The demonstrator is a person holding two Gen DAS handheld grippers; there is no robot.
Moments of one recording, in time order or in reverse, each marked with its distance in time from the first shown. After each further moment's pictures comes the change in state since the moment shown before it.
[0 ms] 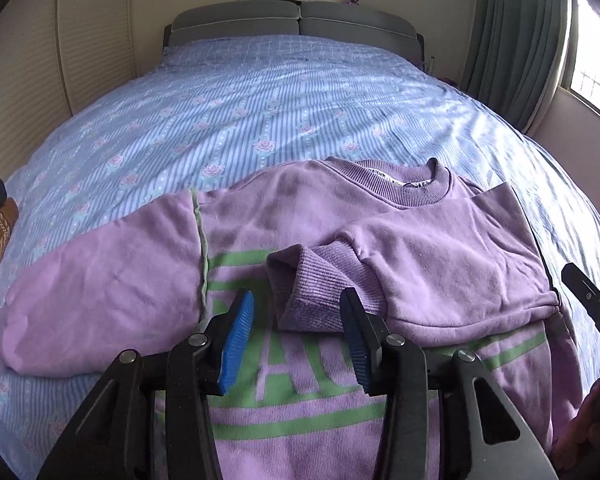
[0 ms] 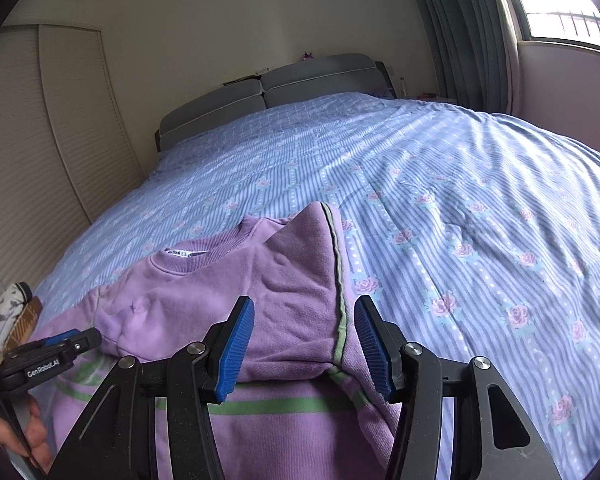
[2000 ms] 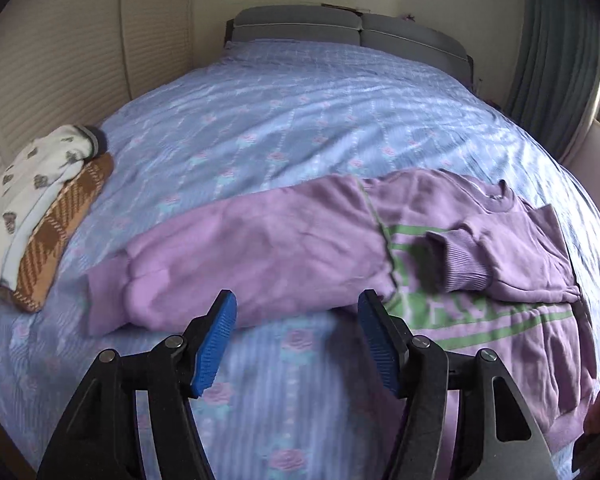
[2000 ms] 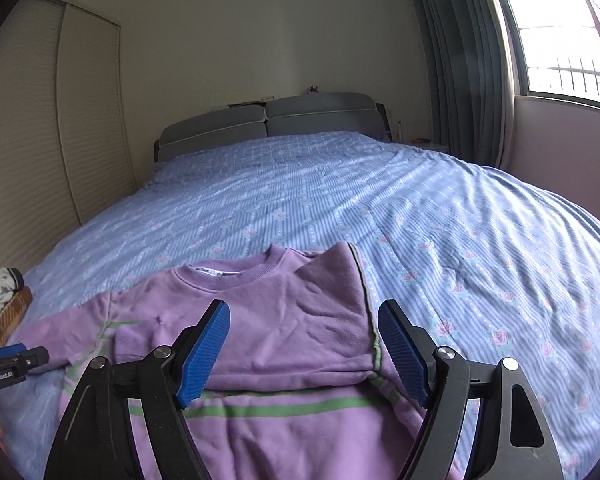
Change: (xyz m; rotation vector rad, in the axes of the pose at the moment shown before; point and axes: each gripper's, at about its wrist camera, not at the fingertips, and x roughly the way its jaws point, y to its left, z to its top) left arm -0.070 0.133 -0.039 -0.139 -0.028 0.141; right arm -0.043 0.069 -0.002 -0.121 -0.137 -0.089
